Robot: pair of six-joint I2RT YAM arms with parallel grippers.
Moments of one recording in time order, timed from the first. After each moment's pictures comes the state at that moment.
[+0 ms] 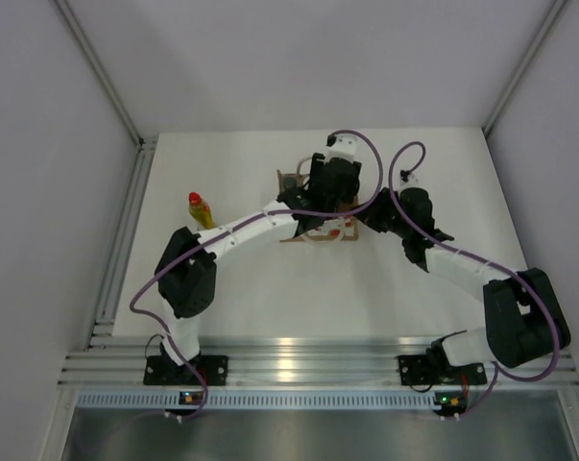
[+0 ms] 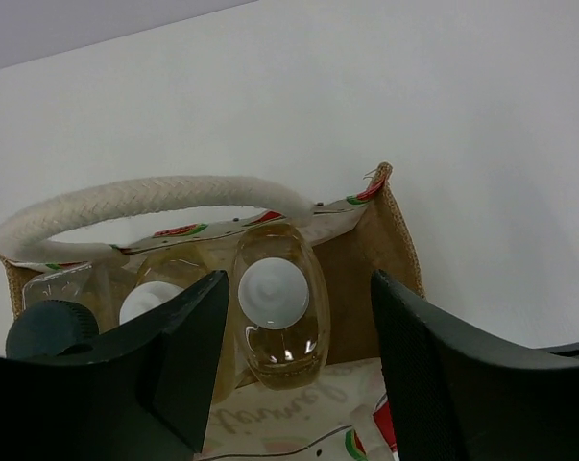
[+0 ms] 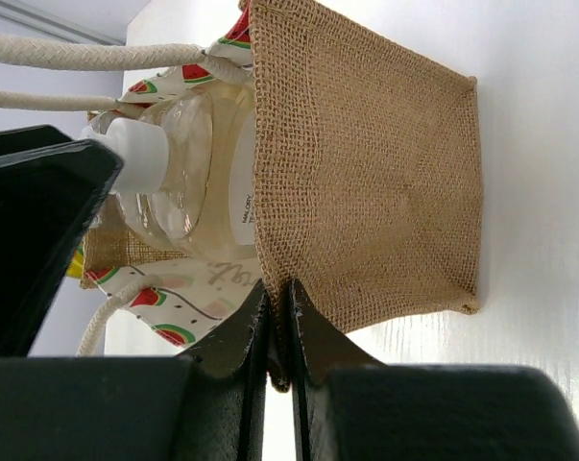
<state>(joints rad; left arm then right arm) -0.89 1.91 1.64 -0.16 -0.57 -0.24 0.34 1.38 0.68 0.33 -0.21 0.82</state>
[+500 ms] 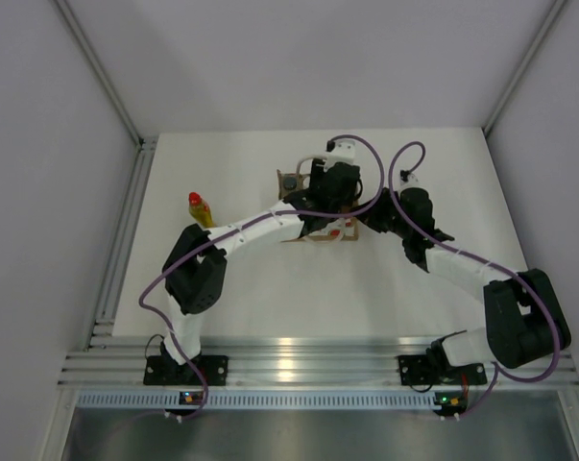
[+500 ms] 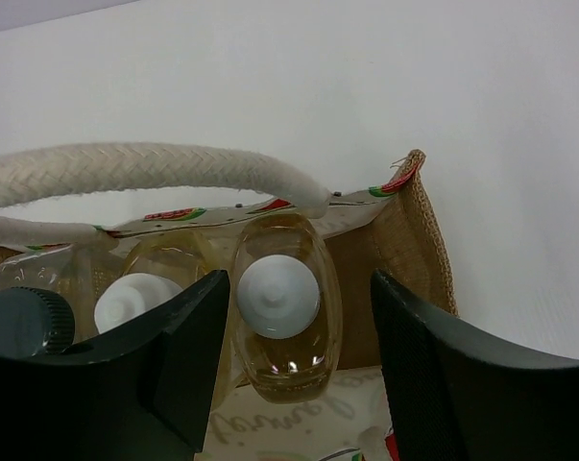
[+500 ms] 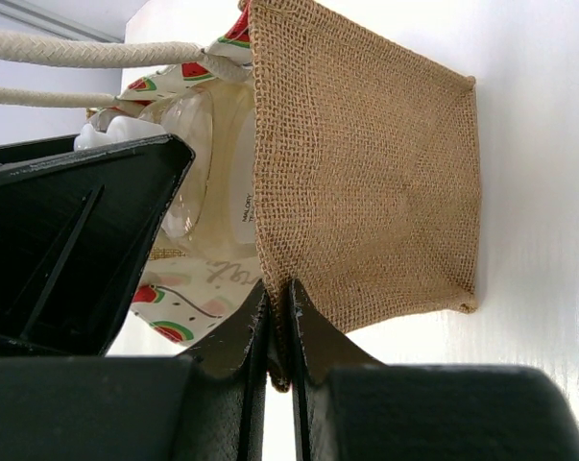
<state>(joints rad) -0.88 1.97 1.64 -0.16 -0.63 -0.28 0.34 1.38 0.68 0.32 -0.21 0.81</state>
